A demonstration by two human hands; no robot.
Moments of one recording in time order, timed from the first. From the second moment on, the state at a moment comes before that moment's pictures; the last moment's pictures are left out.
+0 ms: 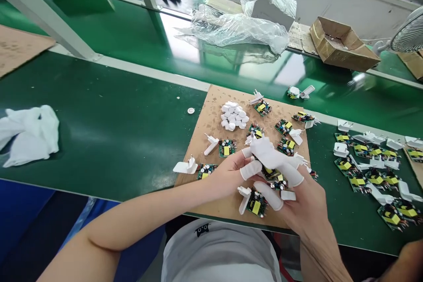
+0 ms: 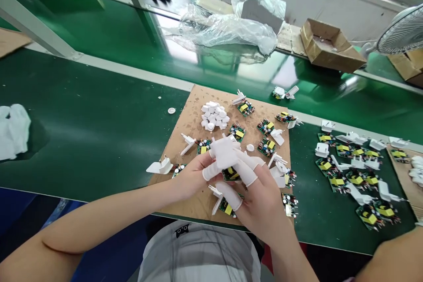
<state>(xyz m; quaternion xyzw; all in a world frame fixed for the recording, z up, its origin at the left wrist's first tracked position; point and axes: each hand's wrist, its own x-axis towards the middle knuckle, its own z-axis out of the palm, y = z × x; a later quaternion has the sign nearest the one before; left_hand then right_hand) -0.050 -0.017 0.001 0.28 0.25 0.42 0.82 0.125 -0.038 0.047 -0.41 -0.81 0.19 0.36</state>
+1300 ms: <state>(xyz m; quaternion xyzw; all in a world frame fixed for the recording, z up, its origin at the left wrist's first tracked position) -0.067 -0.010 0.010 0.18 0.10 0.44 0.87 0.044 0.122 0.063 -0.30 -0.92 0.19 -0.14</state>
